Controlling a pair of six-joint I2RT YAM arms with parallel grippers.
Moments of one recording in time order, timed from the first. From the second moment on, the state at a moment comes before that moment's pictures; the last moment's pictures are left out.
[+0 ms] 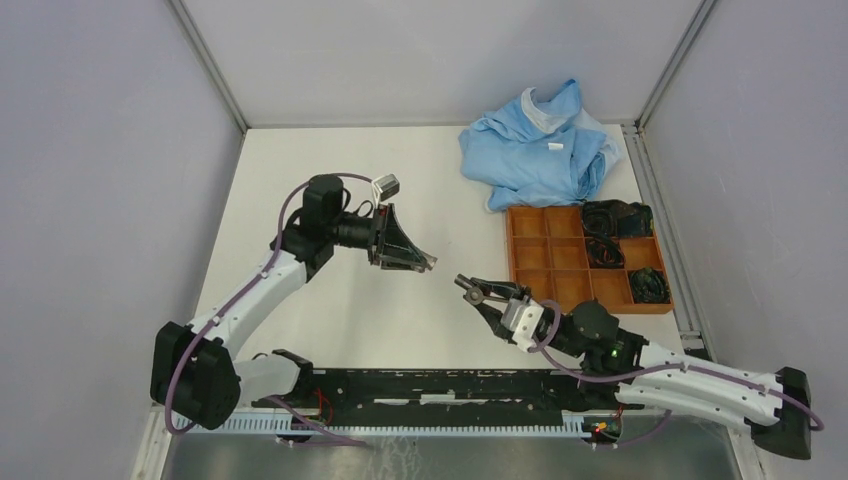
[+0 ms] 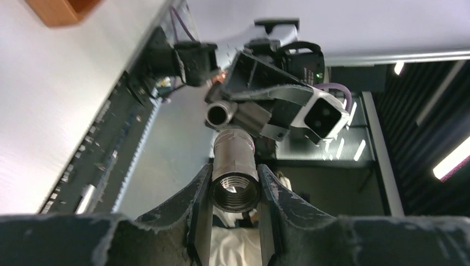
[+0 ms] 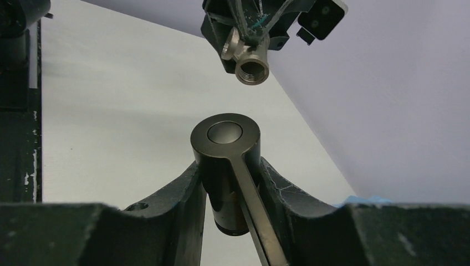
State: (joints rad) left arm -0.38 1.21 0.87 -0.07 1.21 -0.97; right arm 1.14 0.51 0.31 0.32 -0.02 -0.50
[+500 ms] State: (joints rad) left arm -0.41 1.22 0.89 -0.37 1.35 -0.75; right arm 1.75 0.69 0.24 0.57 0.71 -1.10
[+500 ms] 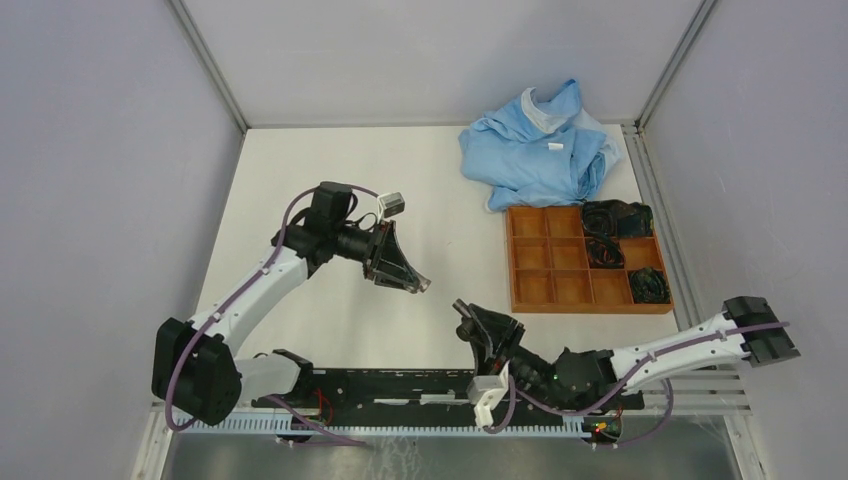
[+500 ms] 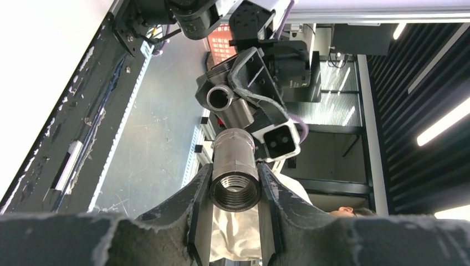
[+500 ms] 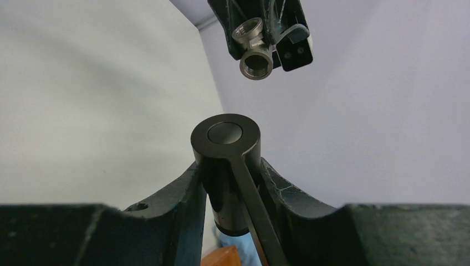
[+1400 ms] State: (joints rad) left arm -0.51 1.21 0.90 -0.49 1.35 -0.68; right arm 1.90 1.26 0.05 1.46 0.80 -2.08
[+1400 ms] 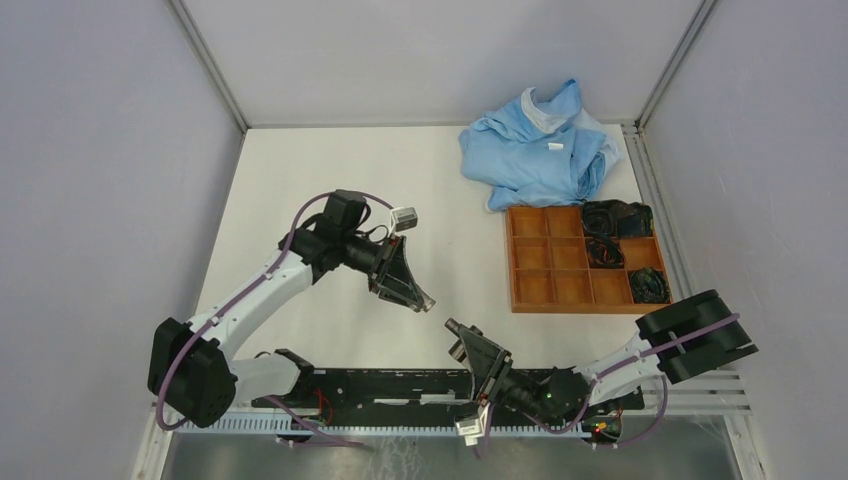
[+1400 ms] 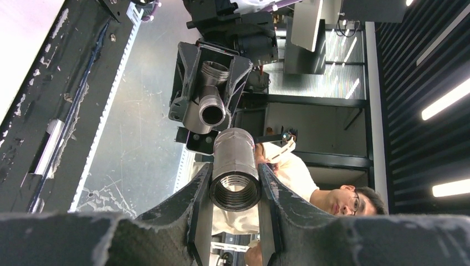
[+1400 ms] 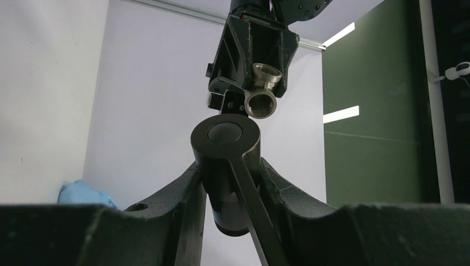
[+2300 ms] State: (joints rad) left arm -0.55 1.21 0.89 -0.50 1.34 -0.66; right arm 1.90 1.30 0.14 1.48 0.77 -2.05
